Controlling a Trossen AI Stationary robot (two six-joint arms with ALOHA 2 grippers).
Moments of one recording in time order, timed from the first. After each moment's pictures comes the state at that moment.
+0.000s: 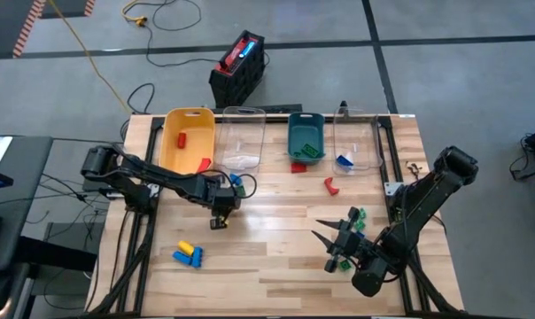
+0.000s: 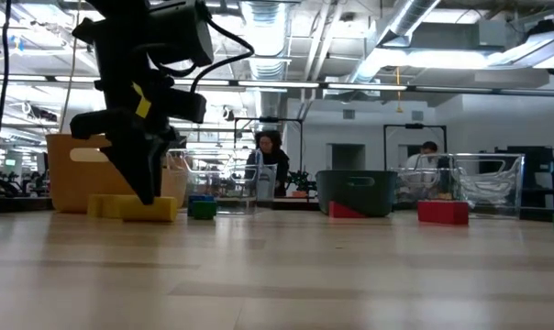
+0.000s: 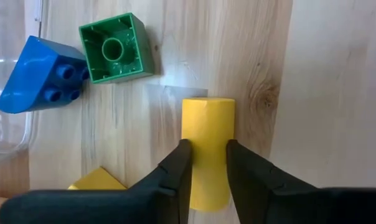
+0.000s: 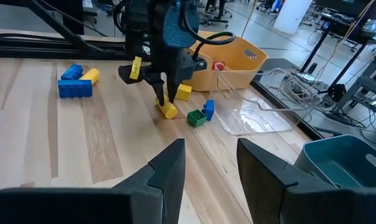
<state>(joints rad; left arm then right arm) -0.11 1.59 0.89 -0.64 -0.17 -0.16 0.84 1.48 1.06 -0.51 1.24 0.70</state>
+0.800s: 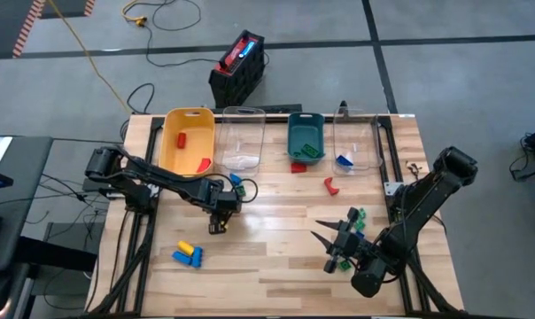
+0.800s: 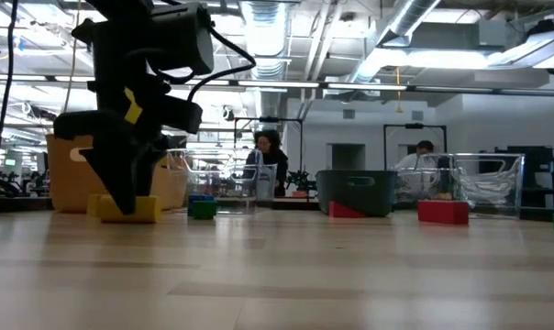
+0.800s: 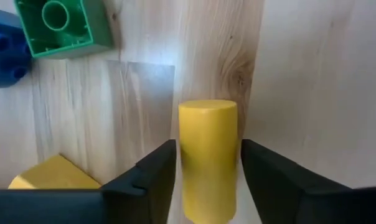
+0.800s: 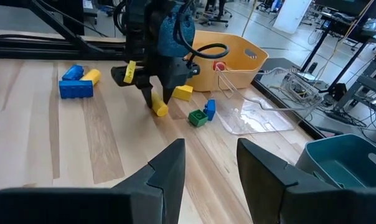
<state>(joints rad) -0.12 1.61 0.91 -0.67 -0.13 -0.19 0.84 1.49 1.06 -0.50 1.24 0.70</state>
